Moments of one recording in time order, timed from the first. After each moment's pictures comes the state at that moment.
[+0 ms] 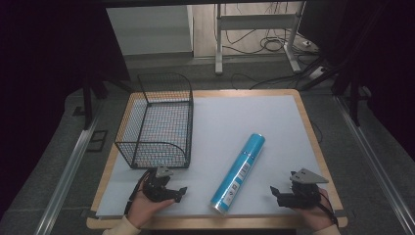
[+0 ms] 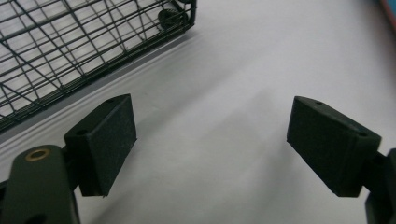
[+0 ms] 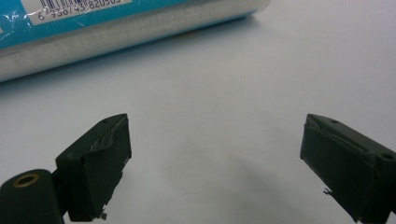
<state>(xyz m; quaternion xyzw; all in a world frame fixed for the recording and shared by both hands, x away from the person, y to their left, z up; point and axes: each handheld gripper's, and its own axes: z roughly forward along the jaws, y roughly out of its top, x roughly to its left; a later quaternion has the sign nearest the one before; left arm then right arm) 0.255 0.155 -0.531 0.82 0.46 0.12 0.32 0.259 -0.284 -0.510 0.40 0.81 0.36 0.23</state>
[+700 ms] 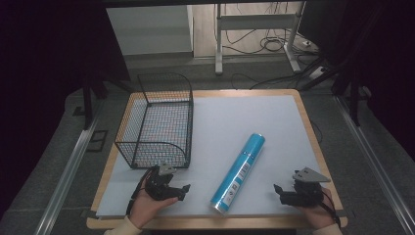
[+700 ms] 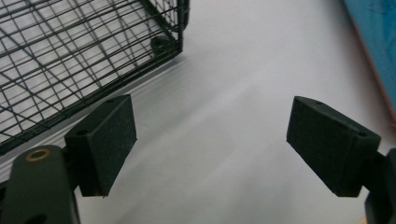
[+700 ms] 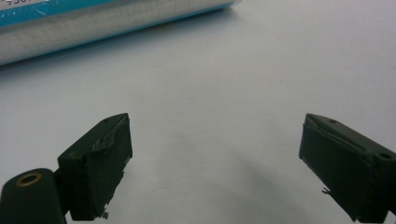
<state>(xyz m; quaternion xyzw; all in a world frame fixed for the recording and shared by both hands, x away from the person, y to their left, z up) 0.252 0.142 -0.513 0.82 0.46 0.13 0.33 0.264 -0.293 -0.514 0.41 0.81 0.34 0.25</state>
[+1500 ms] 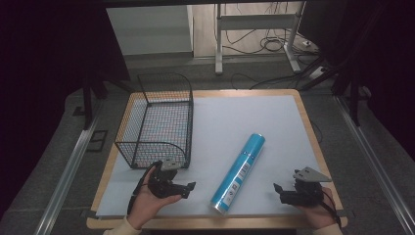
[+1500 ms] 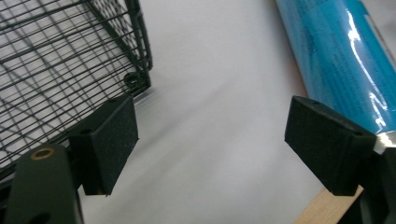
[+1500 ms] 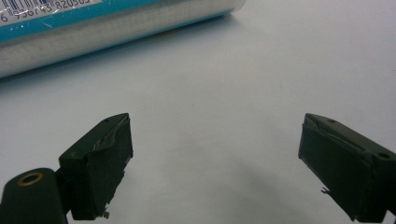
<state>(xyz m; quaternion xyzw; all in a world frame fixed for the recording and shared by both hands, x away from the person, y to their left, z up) 0.251 0.129 -0.480 0.82 0.44 0.11 0.35 0.264 -0.292 -0.512 0.41 0.80 0.35 0.25</state>
